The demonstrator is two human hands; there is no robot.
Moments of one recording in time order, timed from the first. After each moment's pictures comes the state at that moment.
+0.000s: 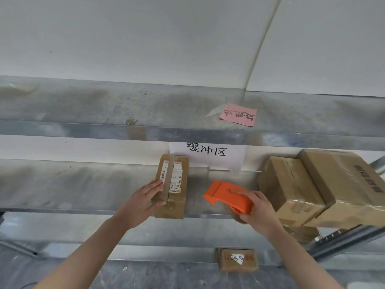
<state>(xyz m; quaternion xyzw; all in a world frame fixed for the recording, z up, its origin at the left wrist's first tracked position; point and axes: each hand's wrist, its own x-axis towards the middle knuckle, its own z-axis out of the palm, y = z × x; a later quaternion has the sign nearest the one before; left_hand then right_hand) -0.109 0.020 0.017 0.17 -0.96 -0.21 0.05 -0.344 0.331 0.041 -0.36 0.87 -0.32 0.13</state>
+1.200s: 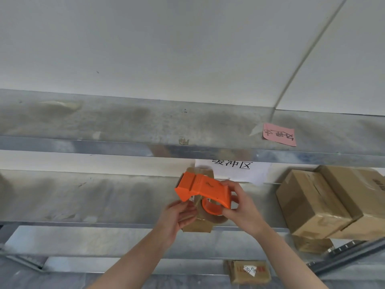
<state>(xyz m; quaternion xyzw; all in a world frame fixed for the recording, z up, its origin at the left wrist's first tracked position) -0.099 0.043 0.080 0.35 -0.45 -0.81 0.13 -0.248 0.200 0.105 -0.39 0.75 -0.49 0.20</state>
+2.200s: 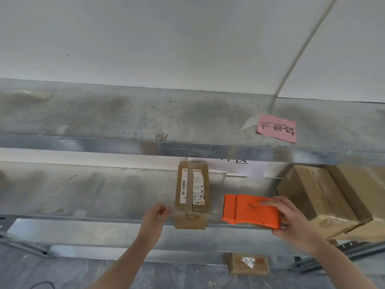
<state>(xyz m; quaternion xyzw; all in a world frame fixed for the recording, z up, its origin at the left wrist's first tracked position) -0.102 0.028 0.003 0.41 -0.71 -0.56 0.16 -0.358 0.327 0.062 -0.44 0.82 -0.32 0.18</state>
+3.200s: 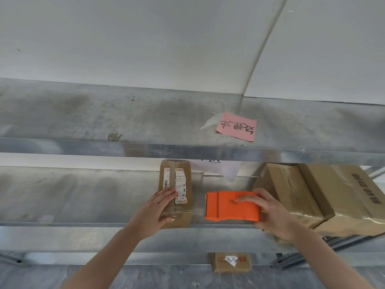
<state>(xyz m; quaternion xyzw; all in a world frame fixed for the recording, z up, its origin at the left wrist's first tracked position) -0.168 0.037 -0.005 0.11 -0.97 -0.23 0.05 -0.406 0.344 0.071 -0.52 0.81 -0.22 0.15</state>
